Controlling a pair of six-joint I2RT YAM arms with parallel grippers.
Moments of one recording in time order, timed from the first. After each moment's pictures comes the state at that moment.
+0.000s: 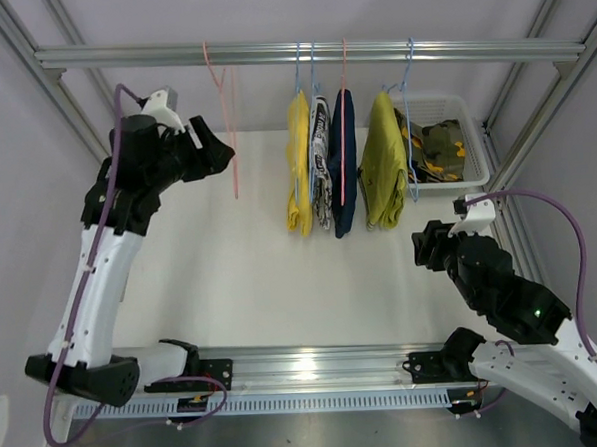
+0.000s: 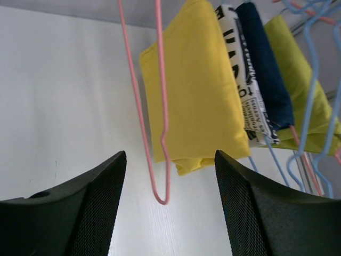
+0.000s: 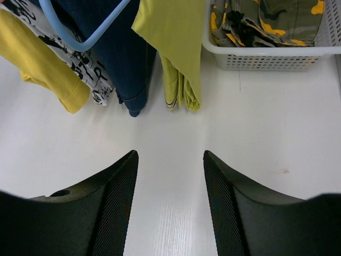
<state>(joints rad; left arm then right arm) -0.26 1.26 1.59 -0.73 0.12 -0.40 0.80 0.55 0.89 -0.70 0.58 0.38</state>
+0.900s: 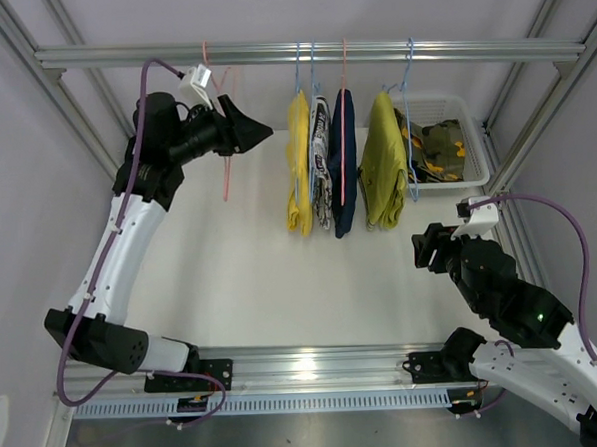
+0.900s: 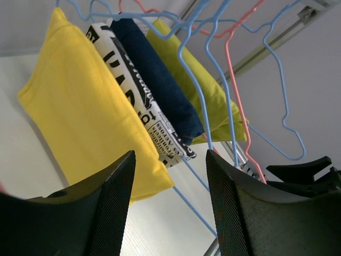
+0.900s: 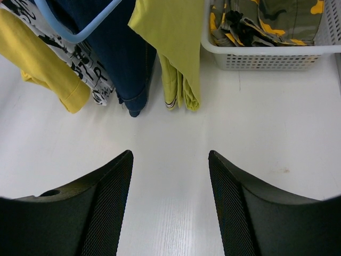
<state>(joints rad) -0.27 1.39 1.60 -0.40 0.54 -0.50 0.80 0.51 0.87 -0.70 0.58 0.38</state>
